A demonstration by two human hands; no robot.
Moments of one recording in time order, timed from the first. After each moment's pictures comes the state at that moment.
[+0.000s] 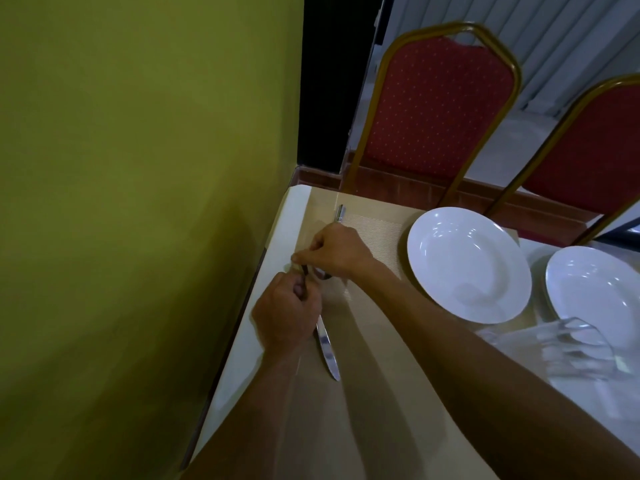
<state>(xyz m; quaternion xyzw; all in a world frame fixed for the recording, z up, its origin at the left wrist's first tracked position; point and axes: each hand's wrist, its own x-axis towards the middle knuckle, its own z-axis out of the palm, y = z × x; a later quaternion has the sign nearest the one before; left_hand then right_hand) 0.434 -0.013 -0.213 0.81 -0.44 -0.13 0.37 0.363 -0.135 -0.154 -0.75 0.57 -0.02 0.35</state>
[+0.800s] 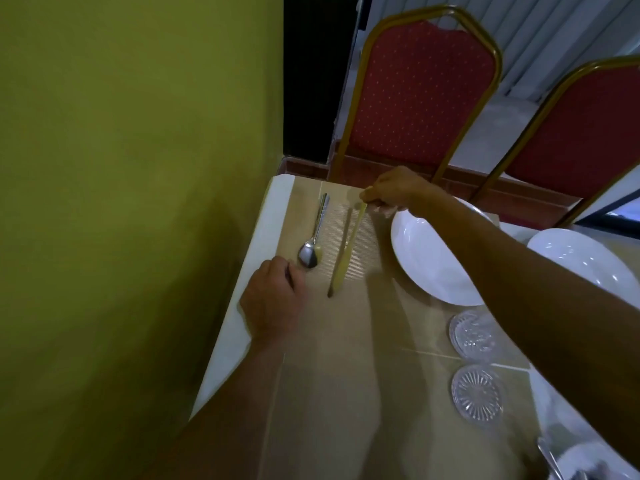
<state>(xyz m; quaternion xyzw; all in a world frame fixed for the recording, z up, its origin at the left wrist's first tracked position) 0.428 -0.016 -0.208 0.83 -0.47 -0.08 0.29 0.265 -0.225 -0.103 -0.67 0.65 -0.02 0.36</state>
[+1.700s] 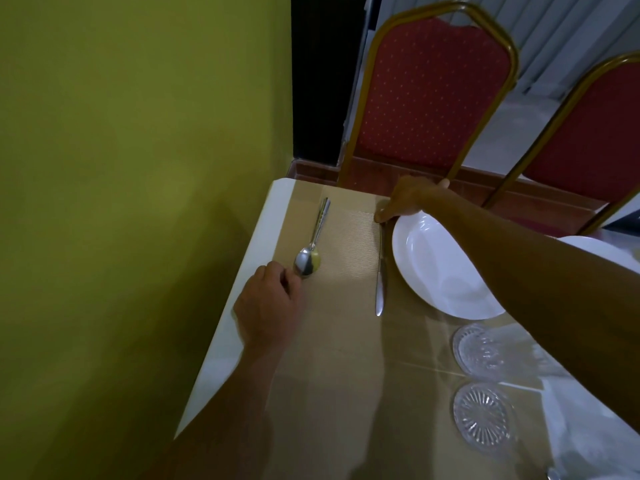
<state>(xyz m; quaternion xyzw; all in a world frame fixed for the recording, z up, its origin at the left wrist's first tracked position) 0.427 -0.020 -0.213 0.83 -0.48 -0.07 0.26 0.237 -0.271 -0.142 -0.74 0.61 0.18 0.19</state>
